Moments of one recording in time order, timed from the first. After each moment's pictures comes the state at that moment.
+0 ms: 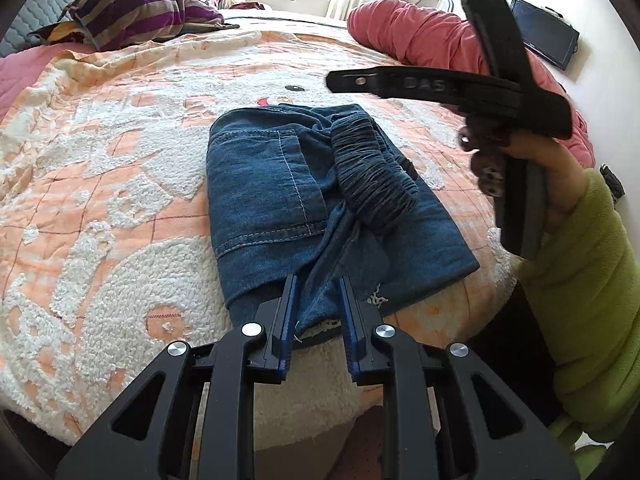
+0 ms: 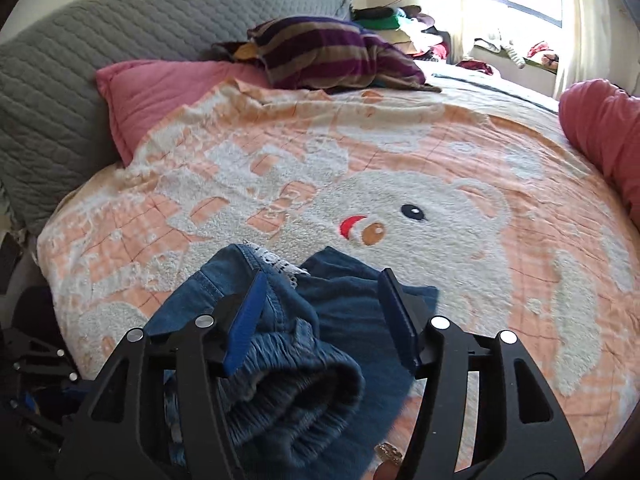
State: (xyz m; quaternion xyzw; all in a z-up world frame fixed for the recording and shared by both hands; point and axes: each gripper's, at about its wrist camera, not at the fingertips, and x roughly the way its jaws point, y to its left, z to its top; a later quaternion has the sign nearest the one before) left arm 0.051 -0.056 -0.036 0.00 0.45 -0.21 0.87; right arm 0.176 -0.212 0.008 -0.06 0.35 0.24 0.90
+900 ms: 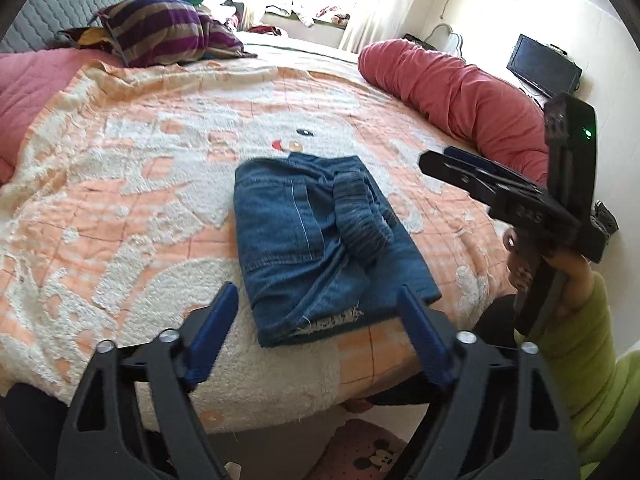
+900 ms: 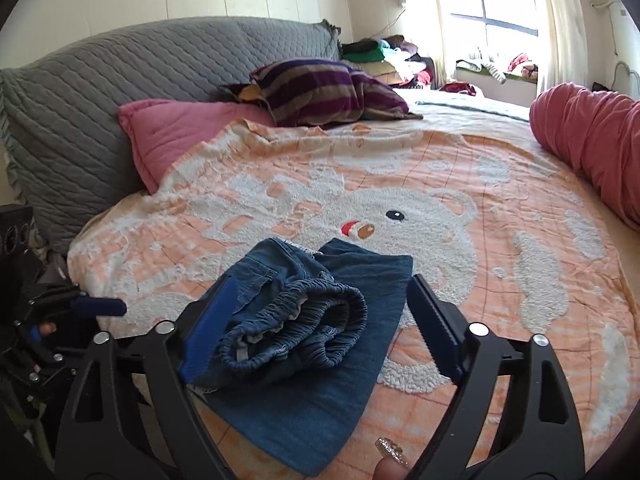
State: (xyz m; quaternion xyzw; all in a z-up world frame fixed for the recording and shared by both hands) left arm 0.027 -0.032 0.017 -0.05 0.41 -0.19 0.89; right arm 0.088 -0.248 0.043 -0.01 0.29 0.23 0.93
